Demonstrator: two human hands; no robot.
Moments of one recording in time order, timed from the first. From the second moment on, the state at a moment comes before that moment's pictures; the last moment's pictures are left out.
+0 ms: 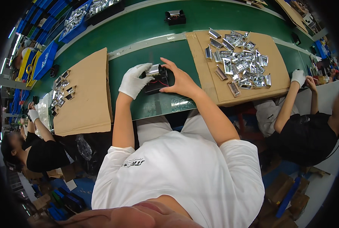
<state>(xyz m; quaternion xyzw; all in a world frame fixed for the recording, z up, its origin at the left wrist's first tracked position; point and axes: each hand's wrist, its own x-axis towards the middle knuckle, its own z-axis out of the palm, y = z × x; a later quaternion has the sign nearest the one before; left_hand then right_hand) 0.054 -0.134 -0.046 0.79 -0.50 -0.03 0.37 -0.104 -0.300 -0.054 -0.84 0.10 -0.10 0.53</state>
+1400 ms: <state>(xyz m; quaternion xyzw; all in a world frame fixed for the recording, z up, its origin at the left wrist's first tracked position) 0.053 -0.132 -0.037 0.80 -0.53 0.03 0.29 -0.103 -0.303 -0.060 -0.83 0.09 -0.10 0.53</state>
